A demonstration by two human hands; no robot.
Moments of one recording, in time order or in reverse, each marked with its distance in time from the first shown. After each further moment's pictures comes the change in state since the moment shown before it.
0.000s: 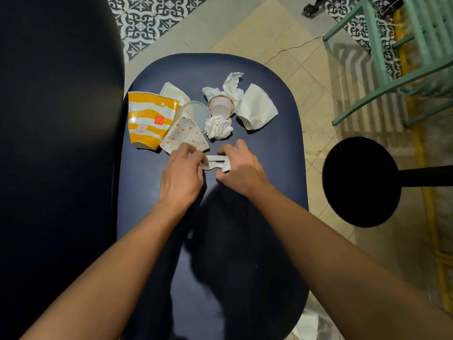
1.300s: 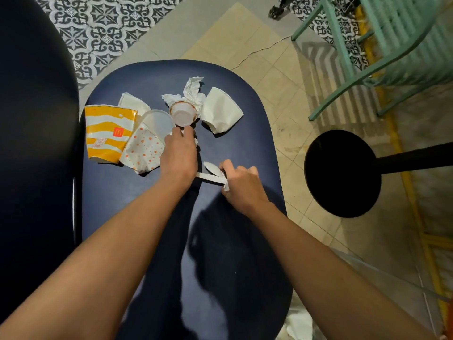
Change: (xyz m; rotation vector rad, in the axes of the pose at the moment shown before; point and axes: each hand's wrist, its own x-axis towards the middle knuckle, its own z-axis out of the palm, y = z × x) left_hand 0.062 0.049 0.043 0.271 -0.053 -0.042; right_hand -0.039 0.049 -0.018 -0.201 0.022 -0.045
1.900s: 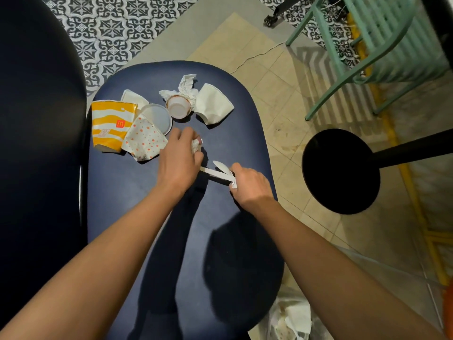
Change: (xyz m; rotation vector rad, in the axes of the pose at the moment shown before) left_hand -0.073 0.020 -0.033 -0.302 0.112 0.085; right_hand -0.051 0.006 -0.025 -0.011 -0.105 0.180
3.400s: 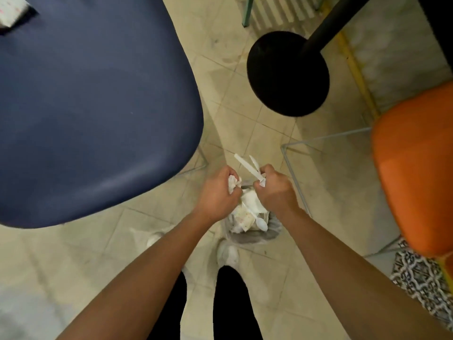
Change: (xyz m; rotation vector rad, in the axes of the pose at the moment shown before) left_hand -0.354 0.067 0.186 -0.254 -0.642 0.048; right_hand -0.323 0.165 0.155 0.398 0.017 0.581
